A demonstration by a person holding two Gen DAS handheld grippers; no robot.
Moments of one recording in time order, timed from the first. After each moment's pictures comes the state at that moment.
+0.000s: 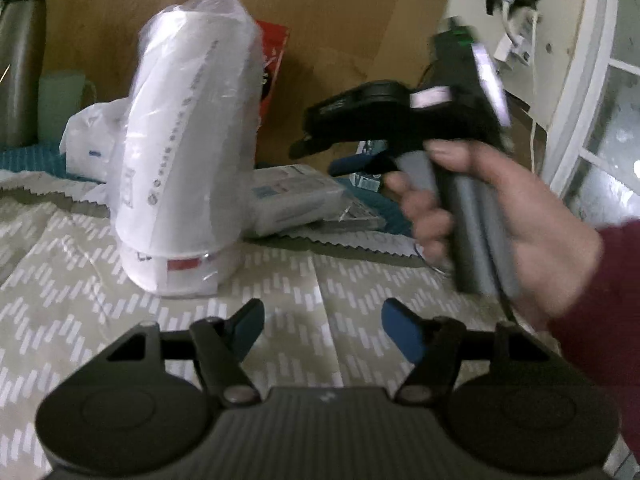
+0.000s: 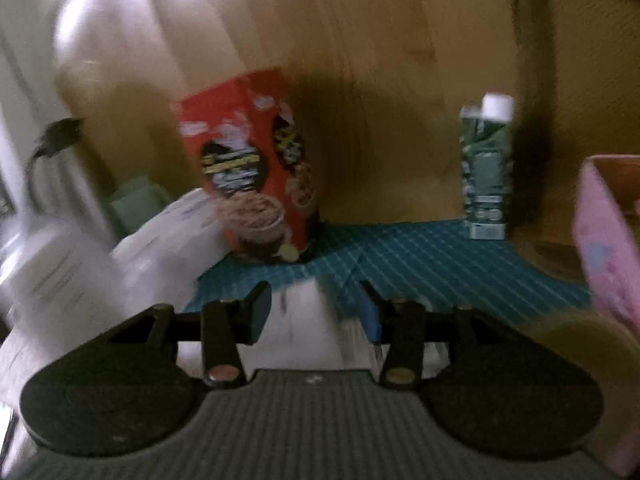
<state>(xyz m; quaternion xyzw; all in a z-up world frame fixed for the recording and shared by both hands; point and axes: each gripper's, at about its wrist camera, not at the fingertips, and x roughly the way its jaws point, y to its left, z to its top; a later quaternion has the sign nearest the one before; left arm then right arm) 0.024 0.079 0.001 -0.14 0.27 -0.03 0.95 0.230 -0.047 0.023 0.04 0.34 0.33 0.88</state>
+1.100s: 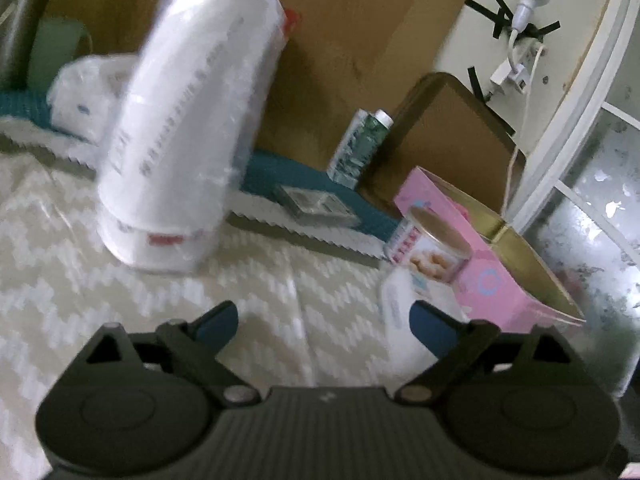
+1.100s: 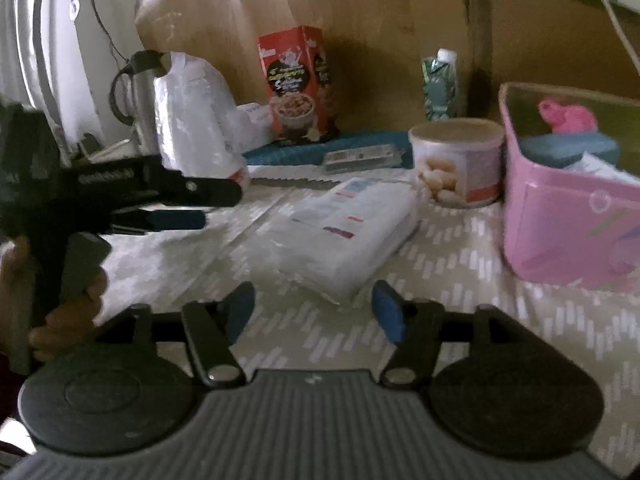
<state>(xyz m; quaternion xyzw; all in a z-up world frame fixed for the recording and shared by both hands) 0.021 0.096 -0.002 -0.23 0.29 -0.09 0.92 0.030 -0.190 -0.015 -0.02 0.28 0.37 0.88</state>
